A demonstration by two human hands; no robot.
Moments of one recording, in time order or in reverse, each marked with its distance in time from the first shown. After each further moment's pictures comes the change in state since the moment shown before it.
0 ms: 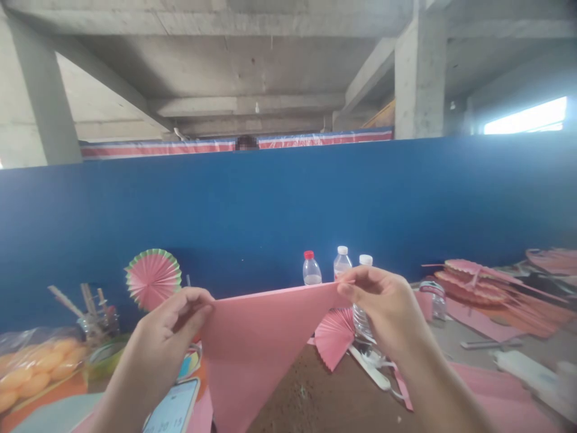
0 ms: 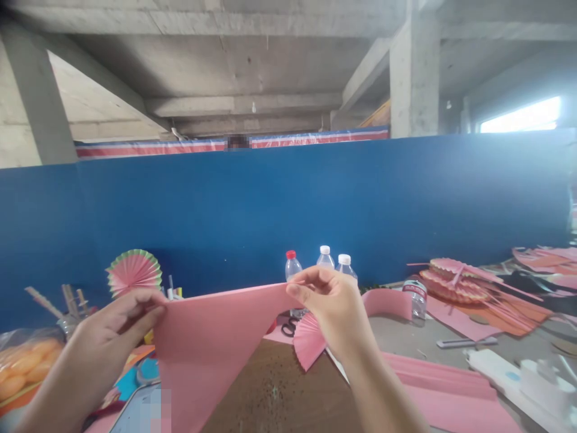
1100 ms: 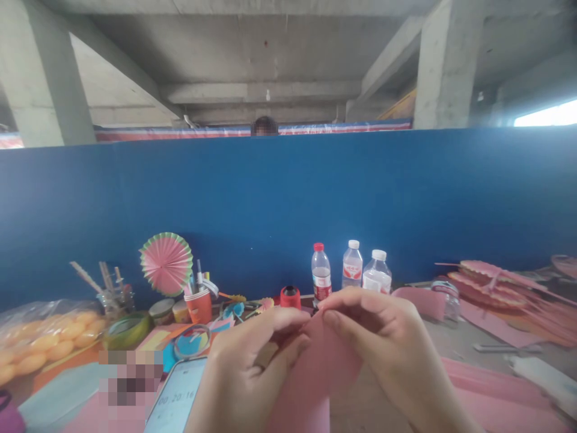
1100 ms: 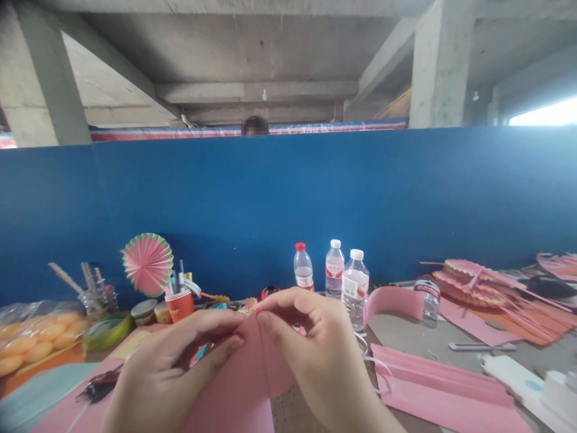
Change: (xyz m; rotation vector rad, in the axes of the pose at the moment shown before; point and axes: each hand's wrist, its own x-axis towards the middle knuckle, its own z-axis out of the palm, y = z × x) left_hand -0.046 0.066 0.051 -0.185 -0.028 0.305; right_hand -0.045 -0.038 0.036 -0.068 -0.195 0.036
